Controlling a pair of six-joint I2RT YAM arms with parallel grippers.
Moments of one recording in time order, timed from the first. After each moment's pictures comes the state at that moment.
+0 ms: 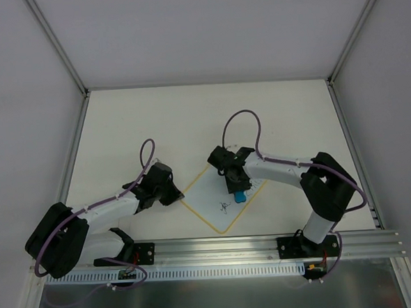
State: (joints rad) left arm -0.66 1.22 0.43 -0.17 -0.04 -1.12; right arm 0.90 1.70 1.07 -0.80 0.29 0.72
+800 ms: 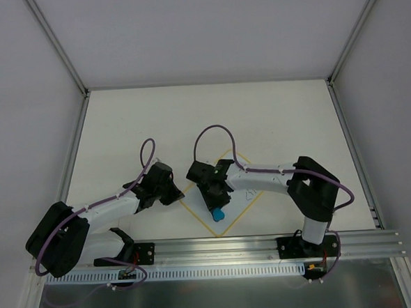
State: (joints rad) left arm -0.66 1.22 0.44 -0.16 -0.04 -1.12; right arm 1.11 1.79 1.19 -0.78 0.07 0.69
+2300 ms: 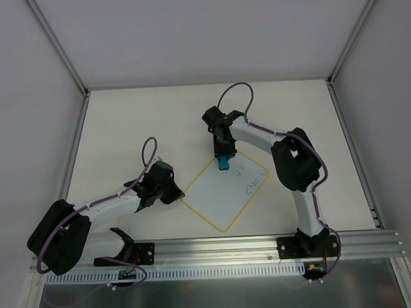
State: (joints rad) left arm -0.66 1.24 0.45 -0.16 -0.03 -1.09; right arm 0.68 2.09 1.61 -0.85 0.16 0.63
